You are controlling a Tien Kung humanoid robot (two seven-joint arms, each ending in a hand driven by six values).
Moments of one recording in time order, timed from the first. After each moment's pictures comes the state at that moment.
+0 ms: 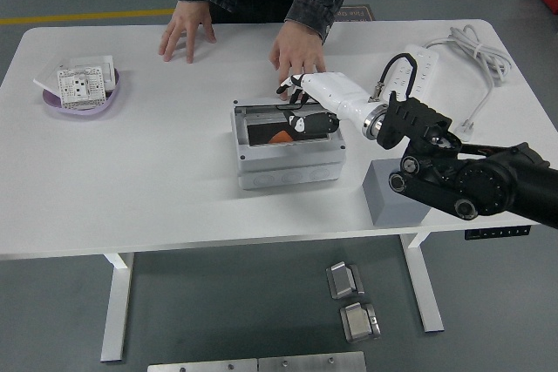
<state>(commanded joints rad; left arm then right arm) -0.10 0.25 -0.12 -0.25 0.22 0.13 0.21 1.02 -0.35 0.11 1.07 -1.42 -0.33 -0.02</state>
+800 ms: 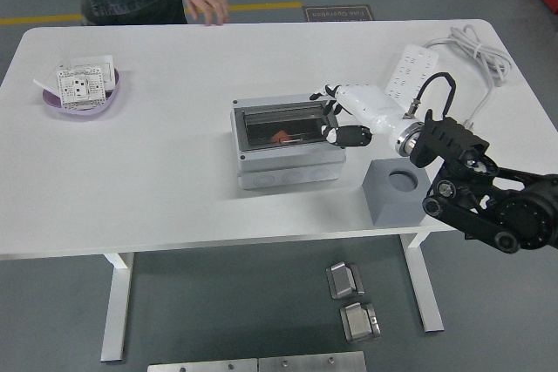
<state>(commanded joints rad) -0.08 0.25 -0.11 -0.24 0.23 0.15 0.22 0.76 -0.54 0.44 1.29 -1.67 -0.24 -0.17</state>
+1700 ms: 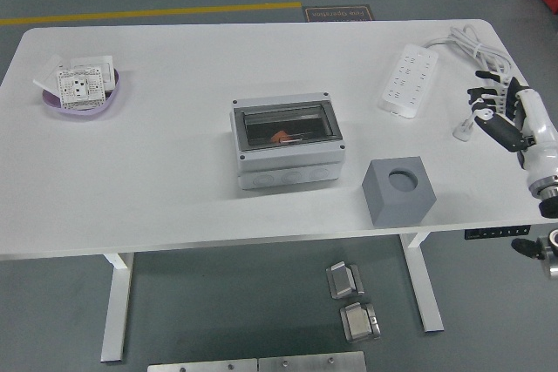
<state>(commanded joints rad) -0.07 0.25 -0.07 -0.25 0.16 0.15 0.20 0.03 -0.46 1.45 1.48 -1.36 -0.30 0.05</state>
